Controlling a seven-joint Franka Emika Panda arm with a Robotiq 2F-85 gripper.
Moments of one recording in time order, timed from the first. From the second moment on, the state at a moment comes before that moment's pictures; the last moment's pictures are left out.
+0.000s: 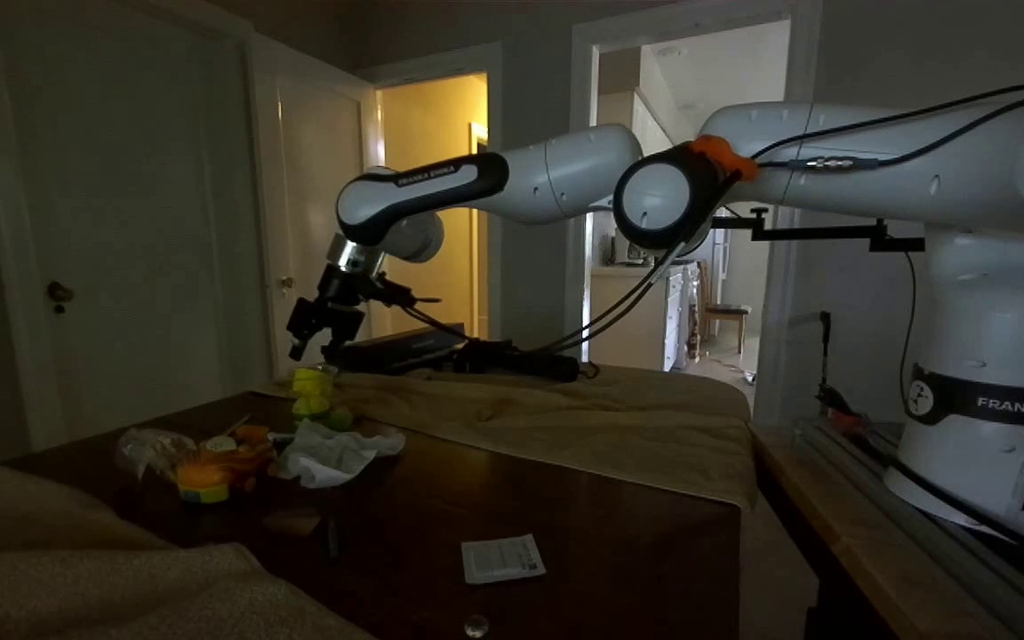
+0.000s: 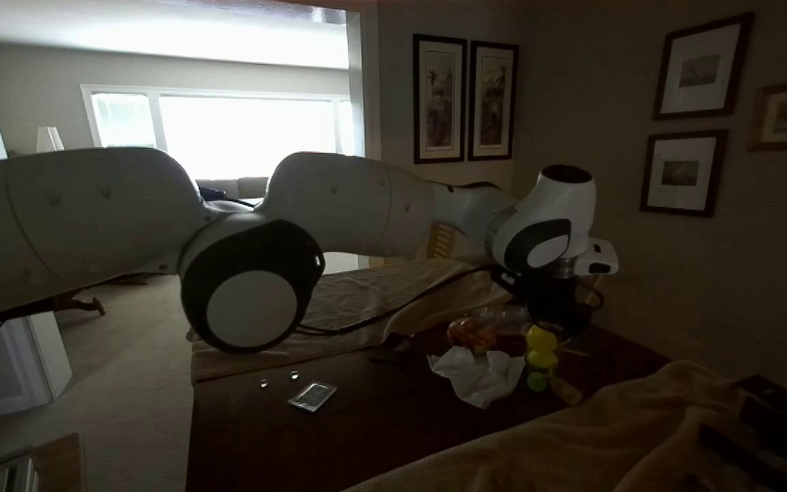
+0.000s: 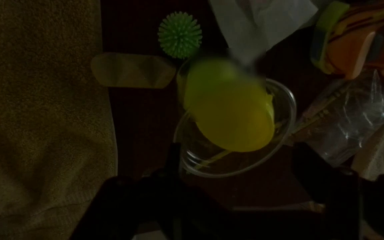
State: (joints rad) arm -0.26 1.38 0.09 -0.44 0.17 2.17 -0.11
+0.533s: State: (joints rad) arm -0.25 1.38 0.09 -0.44 0.17 2.17 -0.11
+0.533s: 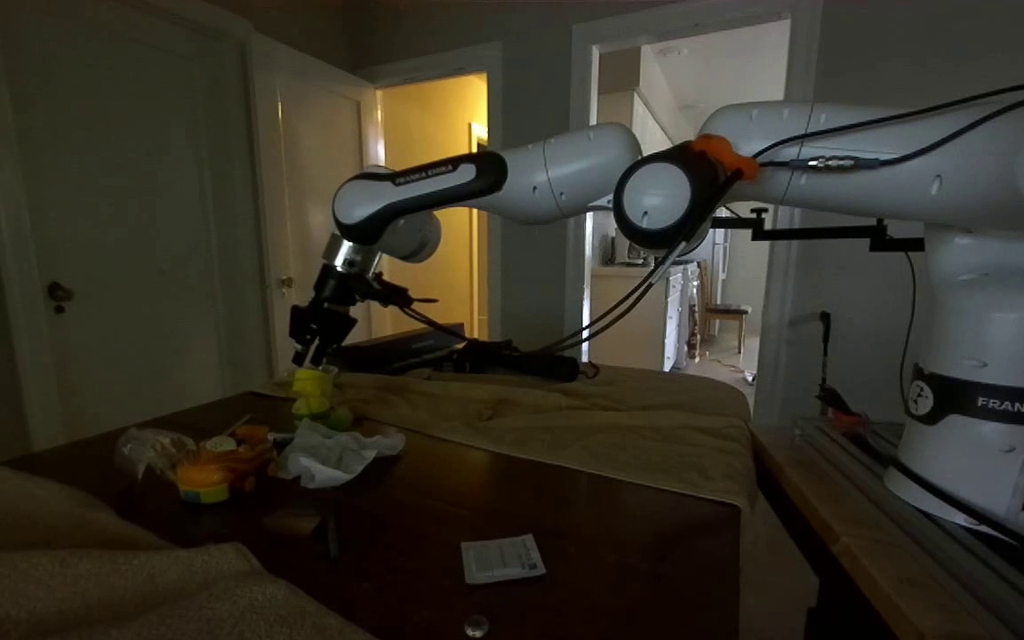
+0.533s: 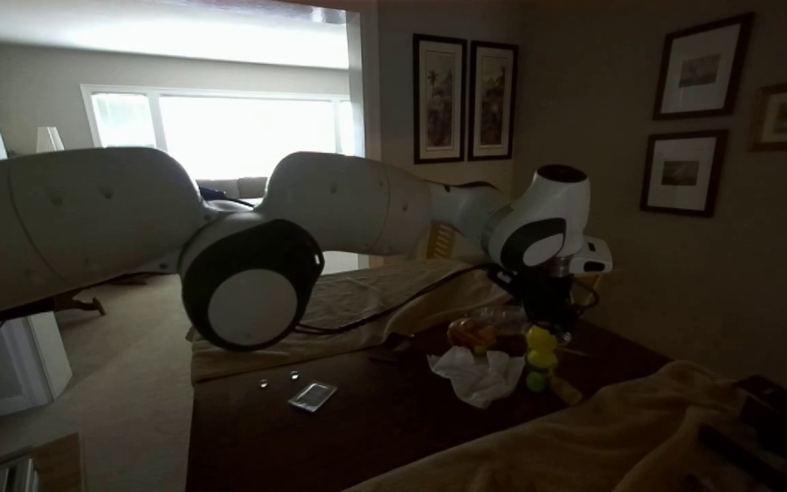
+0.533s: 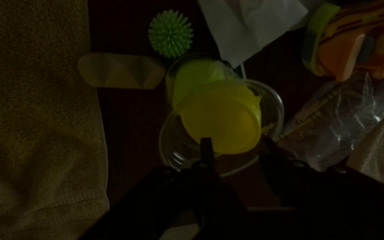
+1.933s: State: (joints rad) arm -0.24 1.38 0.10 -0.44 0.17 2.19 -0.11
